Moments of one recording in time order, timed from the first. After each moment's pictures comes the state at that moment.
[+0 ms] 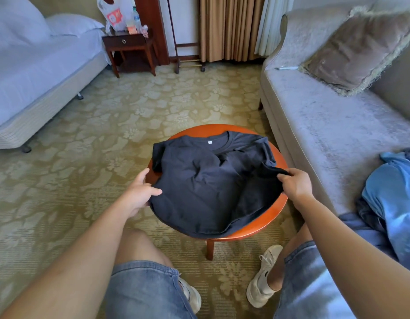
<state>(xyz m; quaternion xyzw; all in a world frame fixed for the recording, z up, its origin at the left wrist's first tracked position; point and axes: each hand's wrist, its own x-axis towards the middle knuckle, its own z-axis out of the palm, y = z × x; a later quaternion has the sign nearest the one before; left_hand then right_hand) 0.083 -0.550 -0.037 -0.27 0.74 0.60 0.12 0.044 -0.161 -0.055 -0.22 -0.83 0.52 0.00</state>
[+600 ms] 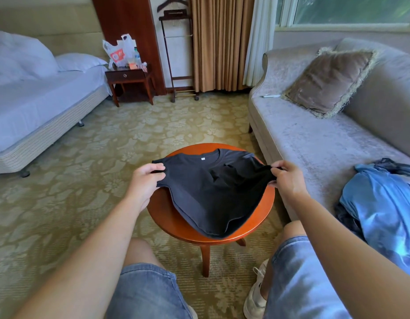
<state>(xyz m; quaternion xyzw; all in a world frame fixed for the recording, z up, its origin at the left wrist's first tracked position) 0.109 -0.497 0.031 -0.17 0.70 0.69 -0.07 0.086 -0.159 0.010 -0.14 -0.75 0.65 0.09</state>
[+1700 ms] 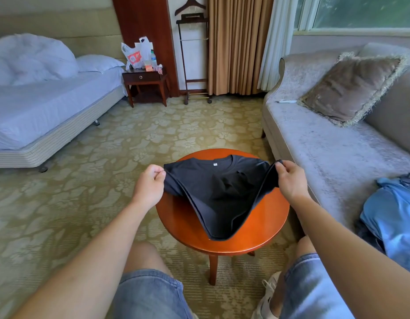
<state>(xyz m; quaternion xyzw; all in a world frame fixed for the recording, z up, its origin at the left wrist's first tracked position) 0.100 -0.520 0.028 -0.15 0.88 0.43 -0.14 0.053 -0.184 0.015 -0.08 -0.83 0.54 0.13</state>
